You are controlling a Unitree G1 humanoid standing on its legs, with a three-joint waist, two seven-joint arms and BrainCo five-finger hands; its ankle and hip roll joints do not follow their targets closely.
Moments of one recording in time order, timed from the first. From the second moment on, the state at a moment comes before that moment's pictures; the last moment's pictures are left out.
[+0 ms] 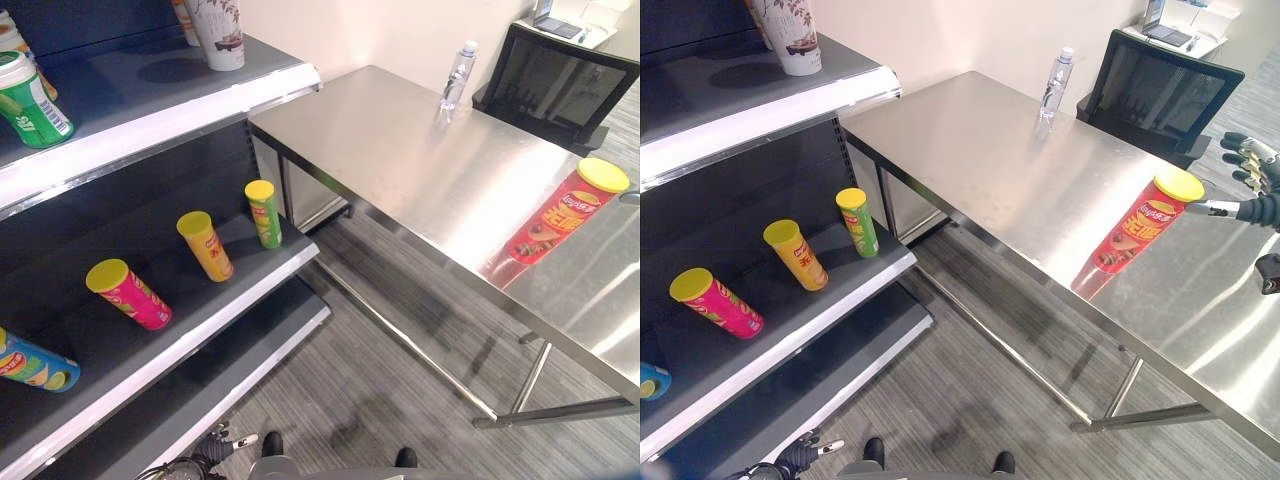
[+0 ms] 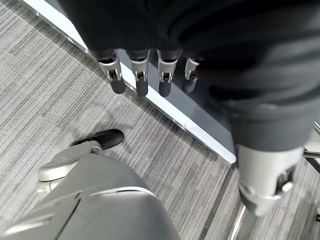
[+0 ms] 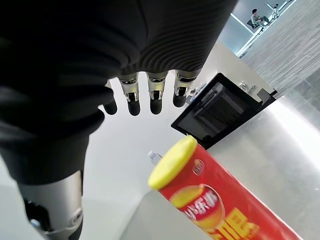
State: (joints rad) left arm 0.16 0.34 -0.10 0.97 -0.06 -0.07 -0.09; right arm -0.05 -1.24 -0.25 0.19 0.52 -0.10 0.19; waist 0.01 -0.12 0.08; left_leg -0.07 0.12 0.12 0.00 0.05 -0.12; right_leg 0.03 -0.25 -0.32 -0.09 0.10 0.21
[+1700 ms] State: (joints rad) left arm 0.17 0.33 -0.16 0.95 -0.06 -0.07 -0.07; right arm -0.22 -1.21 -0.01 0.35 0.32 -0.07 0.09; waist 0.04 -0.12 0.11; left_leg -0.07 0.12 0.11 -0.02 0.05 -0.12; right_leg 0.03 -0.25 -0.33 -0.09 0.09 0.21
